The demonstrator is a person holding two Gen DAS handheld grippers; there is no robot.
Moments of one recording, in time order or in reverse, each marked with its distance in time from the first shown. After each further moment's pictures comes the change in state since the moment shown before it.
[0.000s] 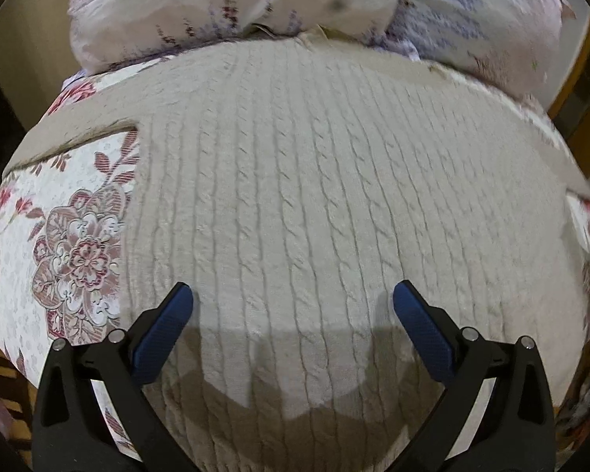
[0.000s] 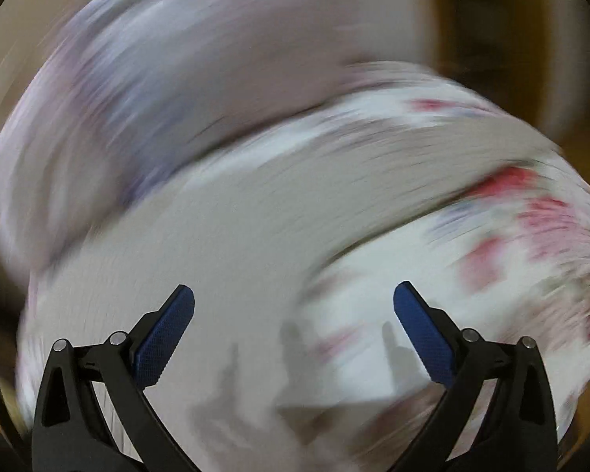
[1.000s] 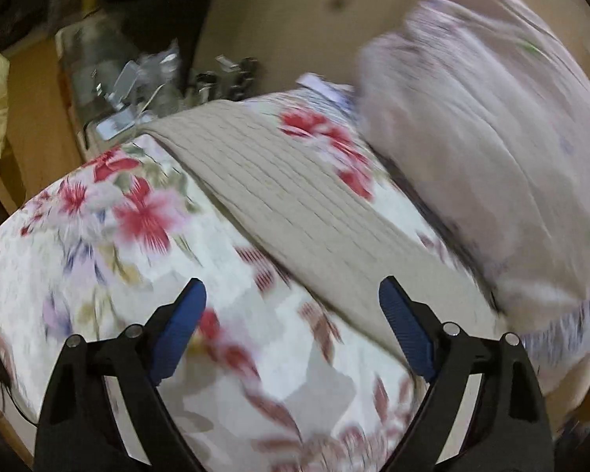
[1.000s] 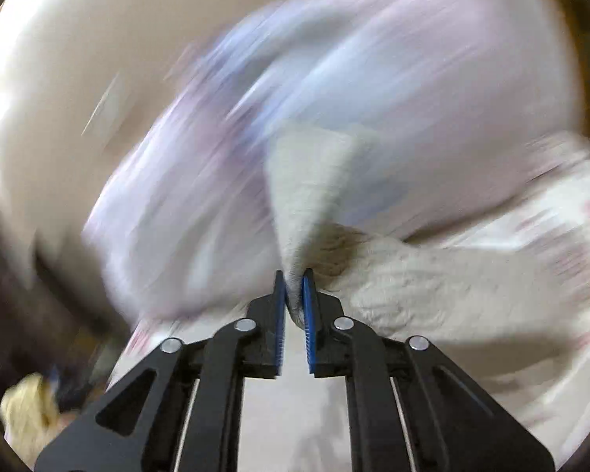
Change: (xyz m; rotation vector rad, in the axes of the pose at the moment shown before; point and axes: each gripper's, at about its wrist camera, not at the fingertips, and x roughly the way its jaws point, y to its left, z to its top) left arm 0.003 0.315 0.087 -0.809 -0.163 0.033; right arm 0.038 0.283 -0.090 -0.461 0.169 0.583
